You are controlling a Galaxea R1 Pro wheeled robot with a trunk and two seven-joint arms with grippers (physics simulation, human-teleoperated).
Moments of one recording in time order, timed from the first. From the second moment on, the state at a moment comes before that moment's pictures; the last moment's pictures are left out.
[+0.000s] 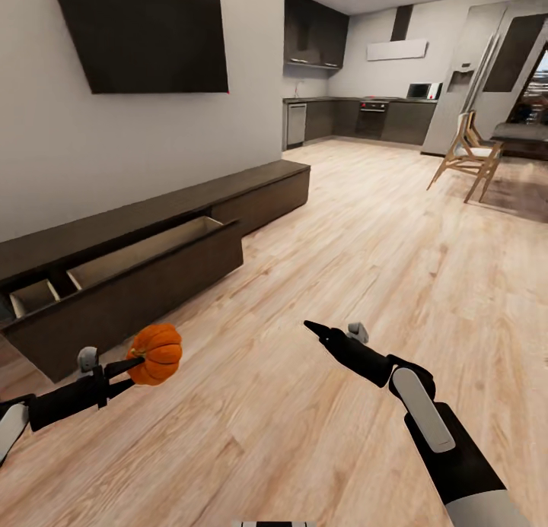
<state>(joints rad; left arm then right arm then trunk) -0.46 0.48 0.16 -0.90 0.78 0.95 -0.96 -0.49 -0.10 0.13 -1.33 -1.09 0.65 0.14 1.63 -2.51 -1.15</state>
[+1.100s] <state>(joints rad) -0.46 0.48 0.16 -0.90 0.78 0.95 -0.96 -0.49 -0.10 0.13 -1.32 -1.08 0.65 0.18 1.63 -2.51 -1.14</state>
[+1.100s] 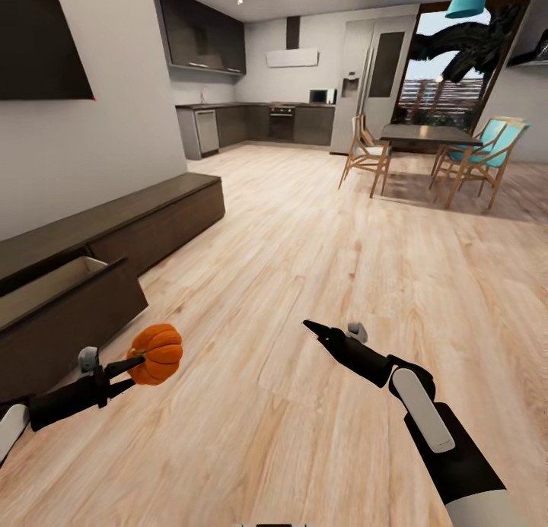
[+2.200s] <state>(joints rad) -0.46 0.48 0.16 -0.90 0.78 0.95 -0.96 -0.49 -0.10 0.13 -1.31 -1.09 0.65 0.18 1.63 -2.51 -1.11</state>
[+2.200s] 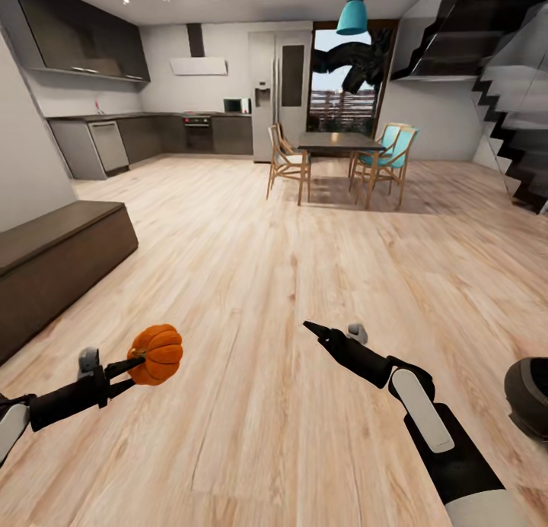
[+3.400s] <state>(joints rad) -0.46 0.48 0.16 -0.90 0.77 0.95 -0.95 -0.49 -0.10 0.09 -1.31 -1.08 0.65 0.18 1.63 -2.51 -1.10</state>
